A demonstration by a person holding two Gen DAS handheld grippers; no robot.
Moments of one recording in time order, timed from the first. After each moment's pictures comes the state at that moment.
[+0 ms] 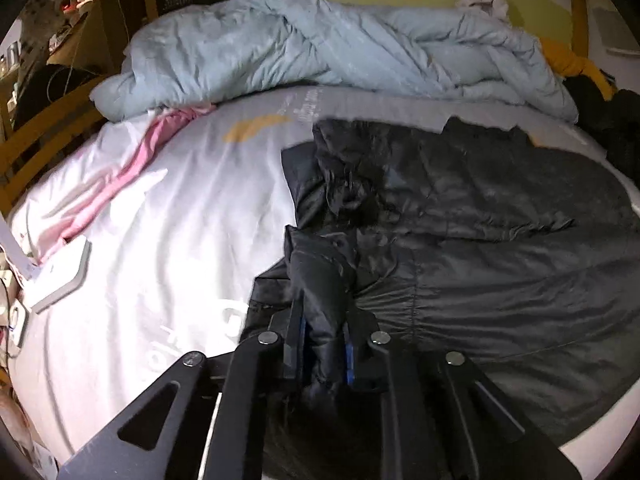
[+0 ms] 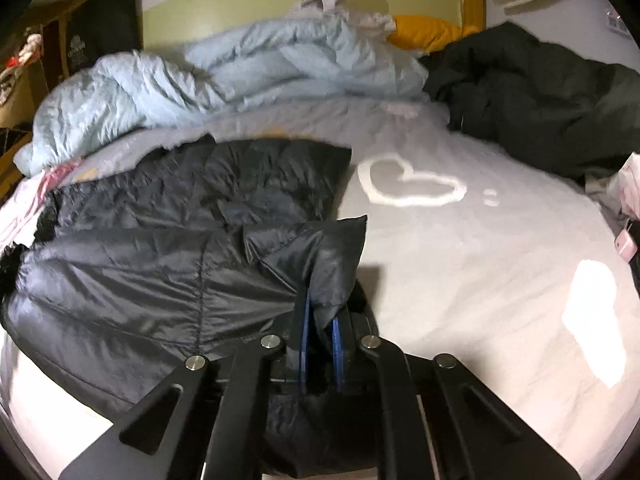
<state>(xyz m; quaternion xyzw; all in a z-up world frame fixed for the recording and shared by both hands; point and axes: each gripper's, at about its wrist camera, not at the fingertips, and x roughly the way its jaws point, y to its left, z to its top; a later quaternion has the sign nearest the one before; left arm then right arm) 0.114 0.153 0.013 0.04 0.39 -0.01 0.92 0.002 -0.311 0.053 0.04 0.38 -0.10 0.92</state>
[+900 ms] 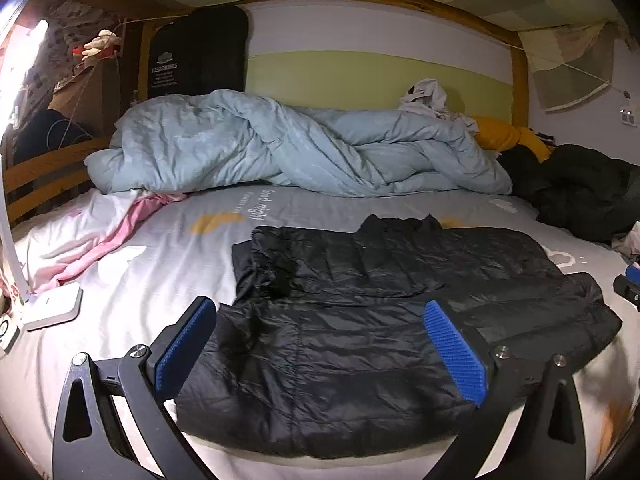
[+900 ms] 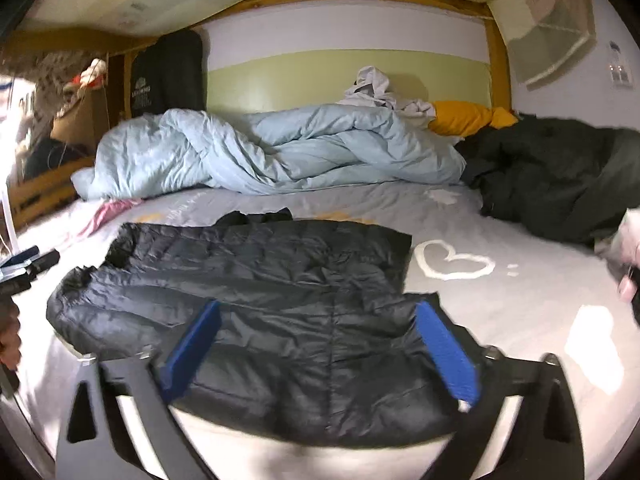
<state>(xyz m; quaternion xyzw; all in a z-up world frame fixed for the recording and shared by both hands) 0.020 0.118 0.084 0.00 0.22 -0.10 0.97 -0.070 -0.237 0.101 0.02 0.22 -0.03 0.97</state>
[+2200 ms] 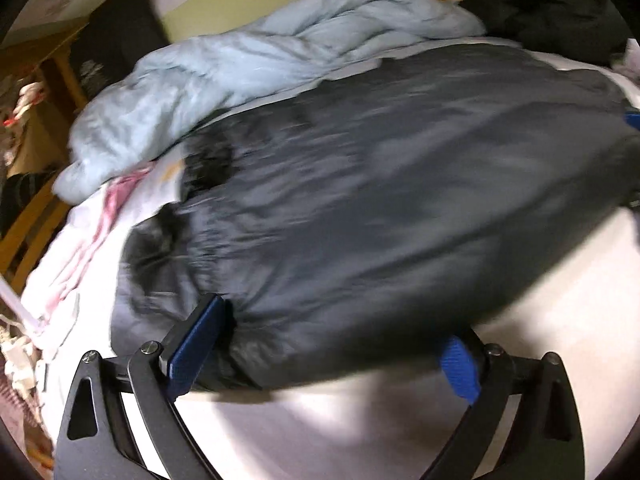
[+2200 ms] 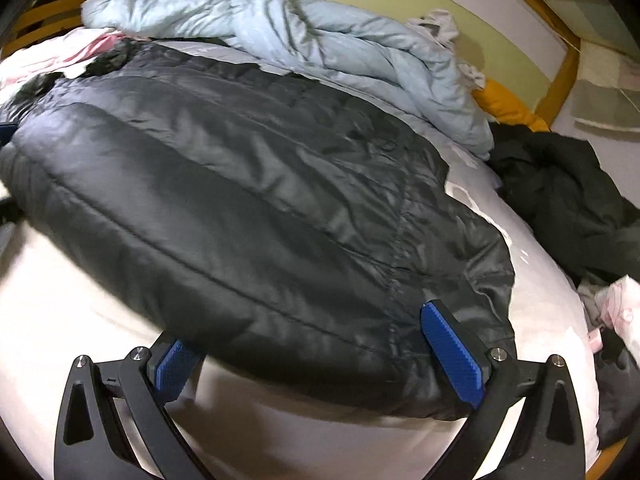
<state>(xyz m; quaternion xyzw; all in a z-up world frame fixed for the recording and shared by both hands) 0.016 0.052 -0.010 0.20 0.35 -0.07 0.91 -0.028 -0.188 0.003 -0.19 0.38 -0.06 0.90</state>
